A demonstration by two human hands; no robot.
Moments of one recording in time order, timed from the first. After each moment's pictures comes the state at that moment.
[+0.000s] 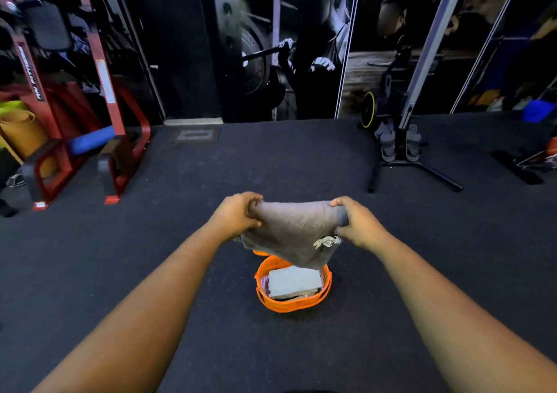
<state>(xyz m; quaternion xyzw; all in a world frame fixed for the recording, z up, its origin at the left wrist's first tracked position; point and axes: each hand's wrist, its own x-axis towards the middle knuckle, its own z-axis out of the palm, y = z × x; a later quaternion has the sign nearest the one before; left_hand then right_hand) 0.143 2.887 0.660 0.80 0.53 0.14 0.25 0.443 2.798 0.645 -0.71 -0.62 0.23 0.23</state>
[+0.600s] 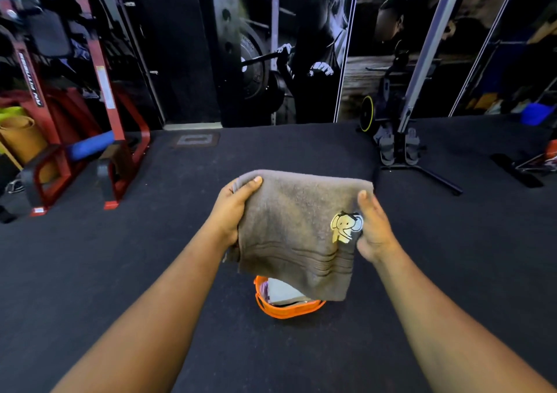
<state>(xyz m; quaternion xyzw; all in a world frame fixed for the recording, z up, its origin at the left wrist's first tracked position) 0.170 2.852 0.707 0.47 0.41 0.48 0.62 0.433 2.786 0.657 -0.43 -0.27 0.52 0.69</state>
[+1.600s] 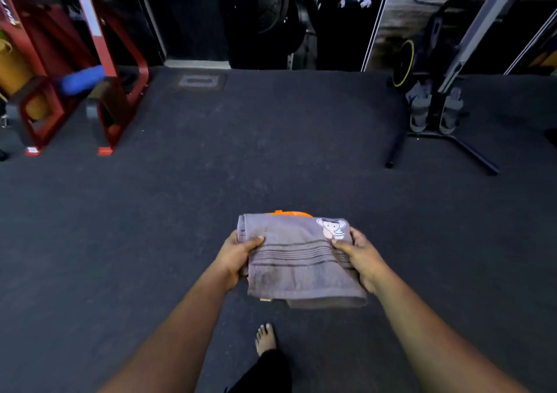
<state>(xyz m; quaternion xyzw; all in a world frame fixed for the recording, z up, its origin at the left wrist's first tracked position) 0.233 2.946 0.485 0.29 0.59 0.35 0.67 0.515 2.907 0.484 -0.65 -0.28 0.57 0.42</state>
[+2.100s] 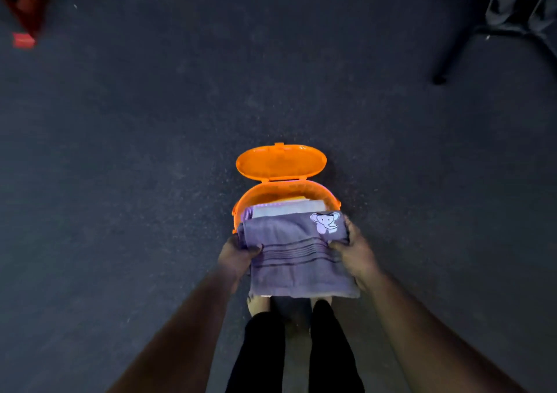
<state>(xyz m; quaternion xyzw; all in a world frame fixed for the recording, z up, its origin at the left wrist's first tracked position) 0.249 3.060 0.143 0.24 0.70 0.21 0.64 0.519 3.044 0.170 -0.74 -0.31 0.54 0.26</state>
